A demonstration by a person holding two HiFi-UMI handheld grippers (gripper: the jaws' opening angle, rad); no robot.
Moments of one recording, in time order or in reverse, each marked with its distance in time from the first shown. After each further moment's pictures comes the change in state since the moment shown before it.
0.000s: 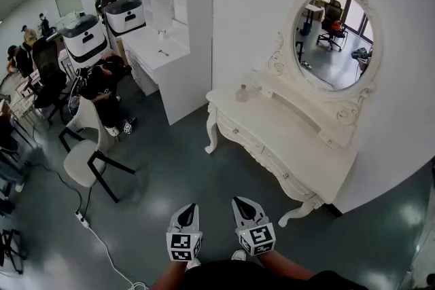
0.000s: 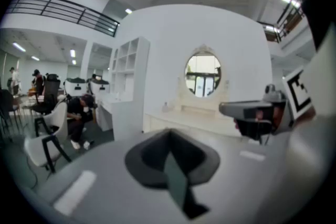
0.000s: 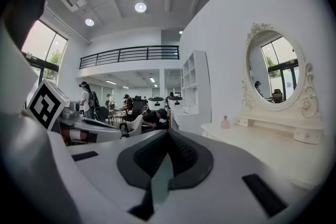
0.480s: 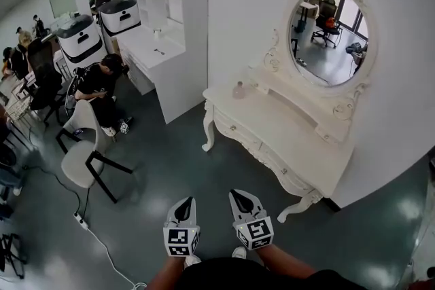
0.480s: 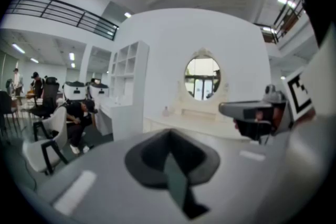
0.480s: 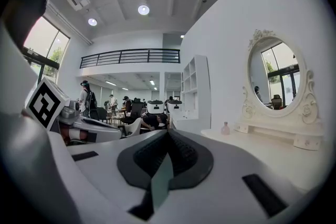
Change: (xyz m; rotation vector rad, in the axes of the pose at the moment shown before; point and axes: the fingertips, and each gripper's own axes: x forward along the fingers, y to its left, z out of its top) left arm -0.003 0.015 0.016 0.017 -0.042 -0.003; right arm 0.010 0.009 0.017 -0.034 -0.046 -0.013
